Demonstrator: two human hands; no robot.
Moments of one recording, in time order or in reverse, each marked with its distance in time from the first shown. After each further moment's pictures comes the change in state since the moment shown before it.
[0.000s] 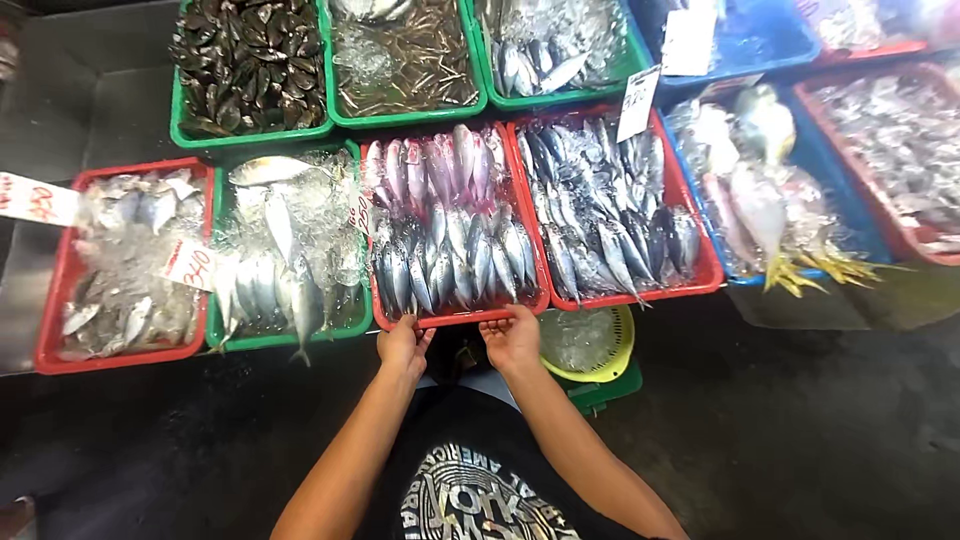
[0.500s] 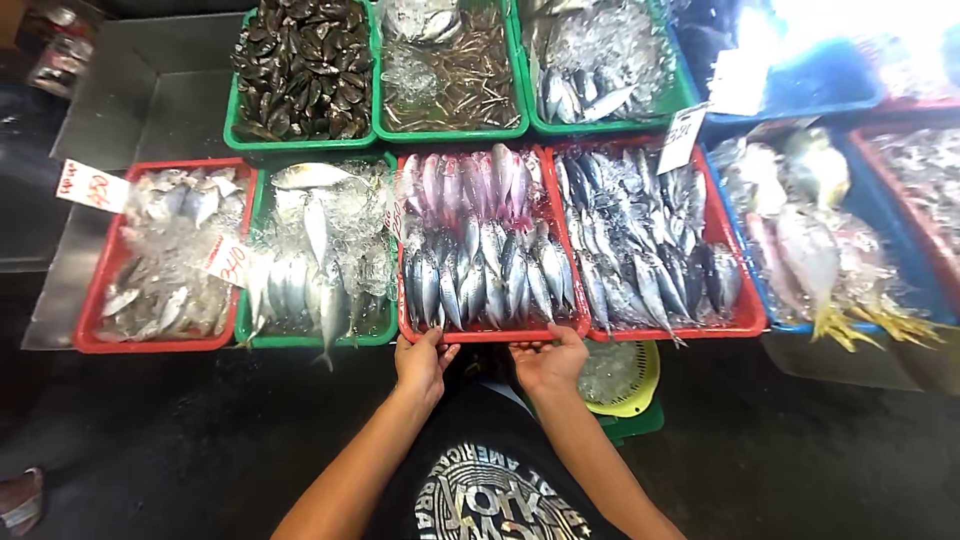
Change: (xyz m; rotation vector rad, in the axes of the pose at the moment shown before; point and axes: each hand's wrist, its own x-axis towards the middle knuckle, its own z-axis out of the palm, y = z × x) left_hand -0.027 0.021 -0.012 -0.013 -0.114 0.021; right_hand -0.024 -0.010 0.009 0.046 -0.055 -0.147
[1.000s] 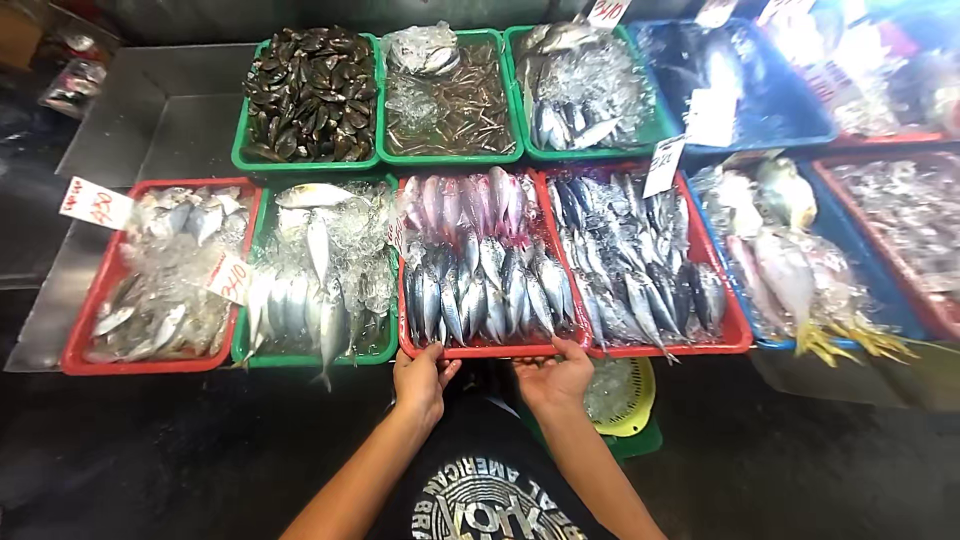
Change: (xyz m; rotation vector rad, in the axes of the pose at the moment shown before) left_hand -0.014 0.012 0.002 0.009 -0.045 0.012; right_hand -0.012 -0.009 0.004 0.022 -0.054 -0.031
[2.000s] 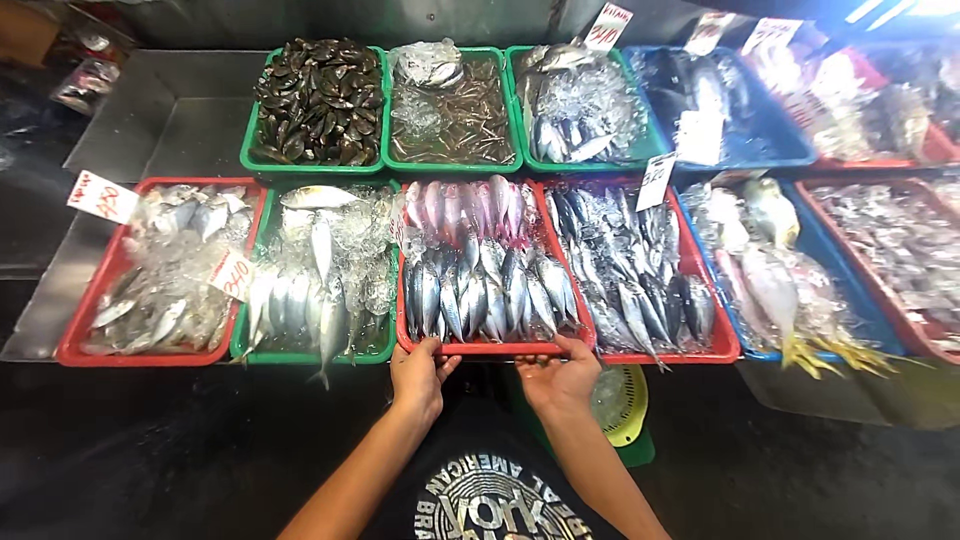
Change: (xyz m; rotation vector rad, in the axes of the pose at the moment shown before) left_hand -0.016 0.015 0.007 -0.038 -0.041 0.044; right_hand -0.021 -0.018 0.011 -0.029 -0.053 -0.047
